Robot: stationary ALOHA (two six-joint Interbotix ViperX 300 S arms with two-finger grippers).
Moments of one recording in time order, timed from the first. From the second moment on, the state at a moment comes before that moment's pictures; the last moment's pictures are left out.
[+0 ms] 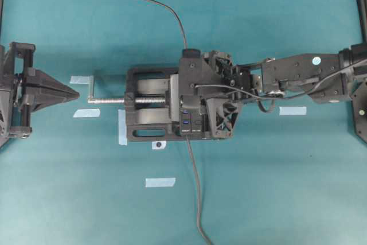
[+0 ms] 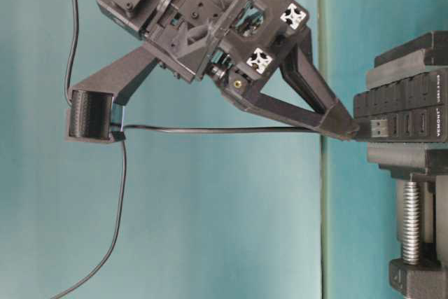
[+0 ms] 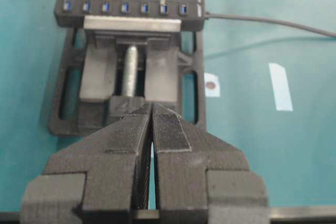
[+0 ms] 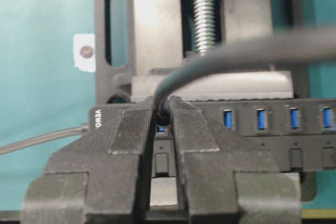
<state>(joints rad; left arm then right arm) 0.03 -0.89 1.18 0.01 0.13 -0.03 0.00 0.05 0.49 -0.03 0.33 0.05</state>
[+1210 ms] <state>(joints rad) 0.03 -0.89 1.18 0.01 0.13 -0.03 0.00 0.08 0.51 -0.02 0.30 0.07</state>
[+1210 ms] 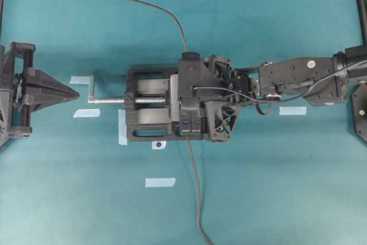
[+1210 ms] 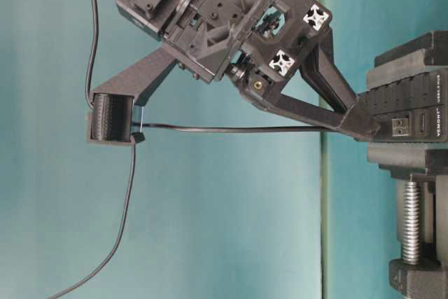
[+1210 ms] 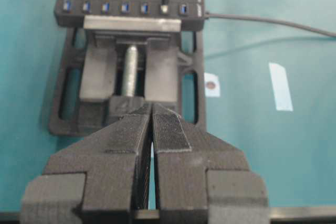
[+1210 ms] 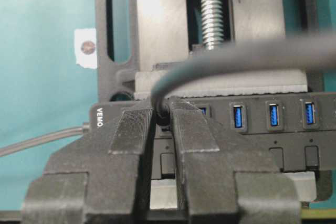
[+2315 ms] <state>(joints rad) 0.03 -0.89 1.19 0.01 0.13 -0.03 0.00 0.07 0.49 -0.02 0.39 0.07</state>
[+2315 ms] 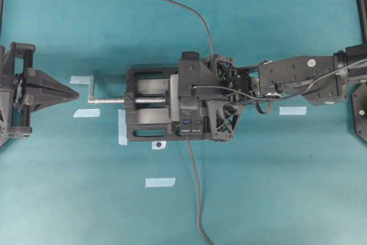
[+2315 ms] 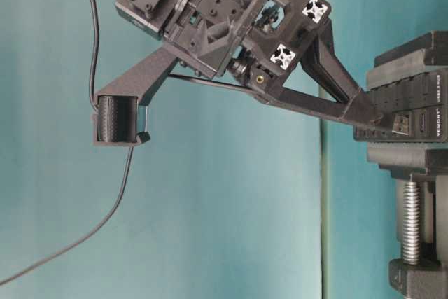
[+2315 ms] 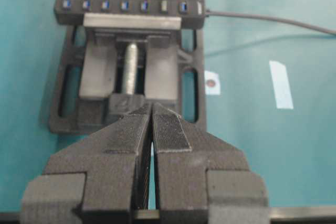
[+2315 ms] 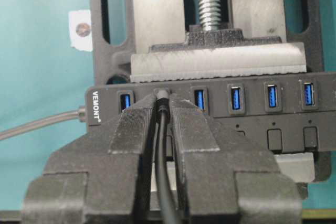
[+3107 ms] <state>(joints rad) 0.03 -0.89 1.19 0.01 0.13 -0.03 0.00 0.10 0.46 -0.02 0.40 0.07</state>
